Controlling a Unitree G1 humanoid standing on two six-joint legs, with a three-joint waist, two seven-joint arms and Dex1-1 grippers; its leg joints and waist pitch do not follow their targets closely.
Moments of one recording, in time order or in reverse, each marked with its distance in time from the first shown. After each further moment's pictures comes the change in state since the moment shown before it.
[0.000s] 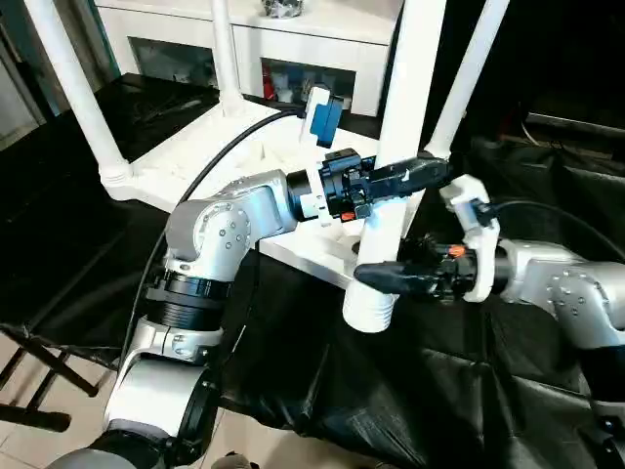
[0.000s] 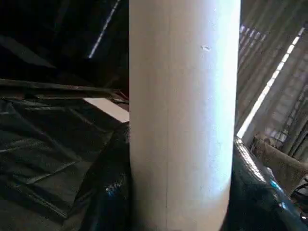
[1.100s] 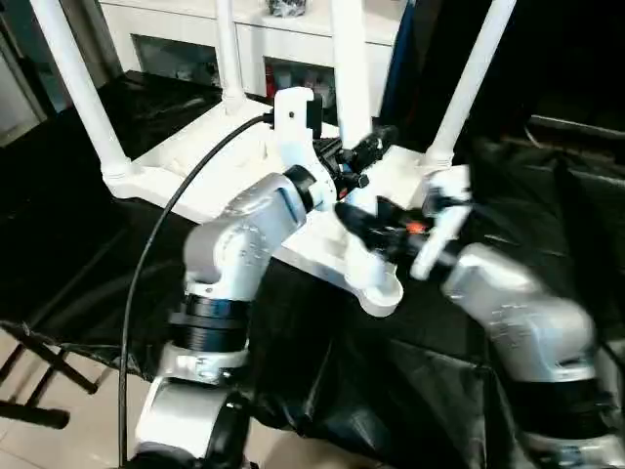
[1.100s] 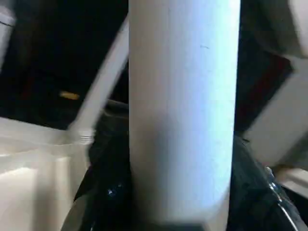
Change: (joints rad) left arm 0.060 -0.116 0.094 -0.045 0.135 -0.137 0.413; right arm 0.120 0.220 -0.126 -0.166 -0.092 -0.171 -0.486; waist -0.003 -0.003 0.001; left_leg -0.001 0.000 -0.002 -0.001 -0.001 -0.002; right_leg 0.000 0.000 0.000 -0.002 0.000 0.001
